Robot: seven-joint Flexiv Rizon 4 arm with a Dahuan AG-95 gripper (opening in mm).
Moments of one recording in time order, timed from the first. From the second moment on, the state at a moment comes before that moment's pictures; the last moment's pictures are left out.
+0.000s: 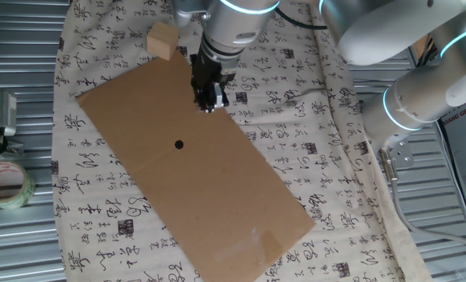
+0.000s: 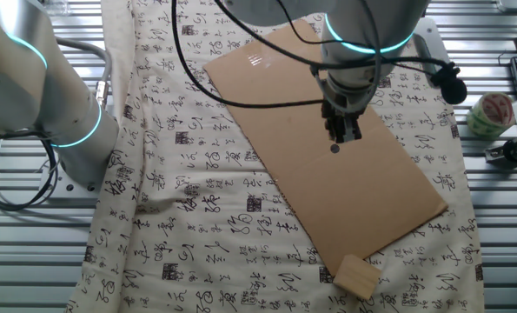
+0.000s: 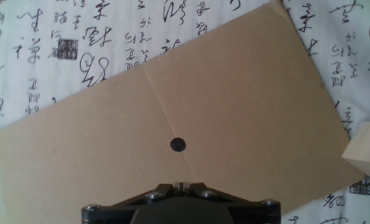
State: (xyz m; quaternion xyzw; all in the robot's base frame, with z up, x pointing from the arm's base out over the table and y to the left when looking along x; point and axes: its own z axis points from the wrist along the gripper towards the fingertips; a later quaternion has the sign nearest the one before) arm 0.497 -0.028 0.153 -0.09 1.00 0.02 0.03
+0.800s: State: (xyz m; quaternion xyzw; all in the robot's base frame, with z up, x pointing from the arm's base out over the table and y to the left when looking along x) arm 0.495 -0.051 0.136 -0.14 0.99 0.04 0.04
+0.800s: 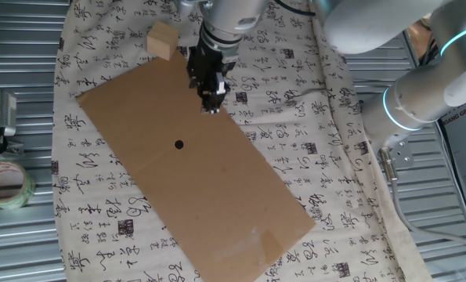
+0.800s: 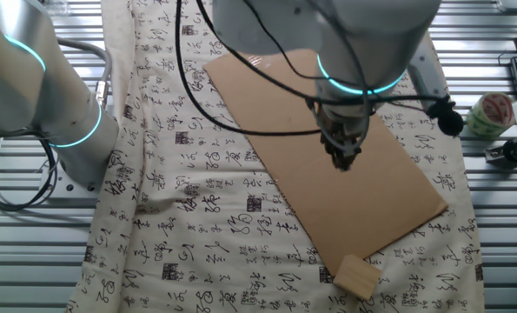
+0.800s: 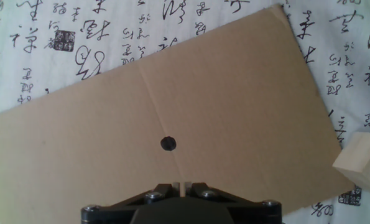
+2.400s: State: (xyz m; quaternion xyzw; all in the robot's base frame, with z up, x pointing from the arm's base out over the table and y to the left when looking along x) arm 0.488 -0.092 0.113 -0.20 0.98 0.04 0.05
